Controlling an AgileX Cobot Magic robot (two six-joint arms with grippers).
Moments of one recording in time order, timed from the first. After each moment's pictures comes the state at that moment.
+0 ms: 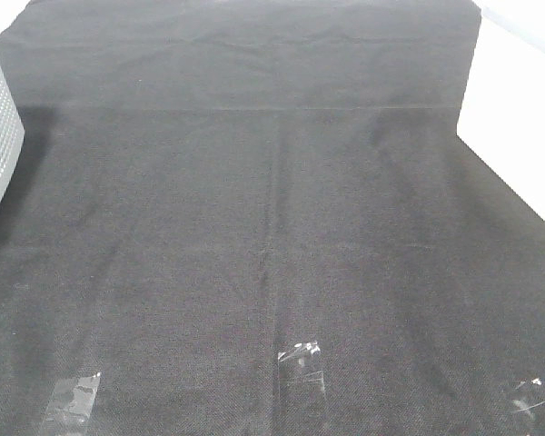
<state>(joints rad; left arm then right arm) -0.01 -0.01 -0.50 -0.08 1.05 0.08 -0.14 0.00 -0.46 0.06 1.12 -0.15</state>
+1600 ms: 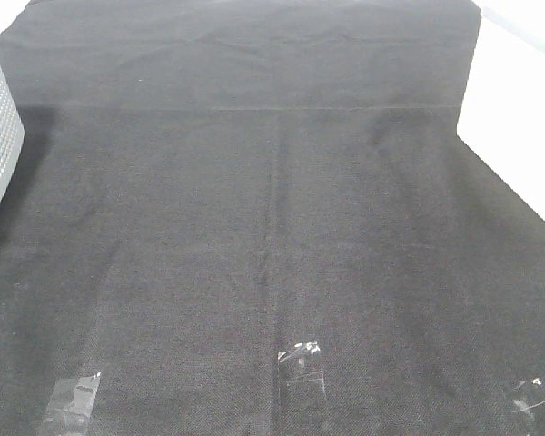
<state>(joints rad) -0.01 0.45 -0.82 -0.08 1.15 0.39 -0.14 0.00 -0.46 0.06 1.12 -0.15</state>
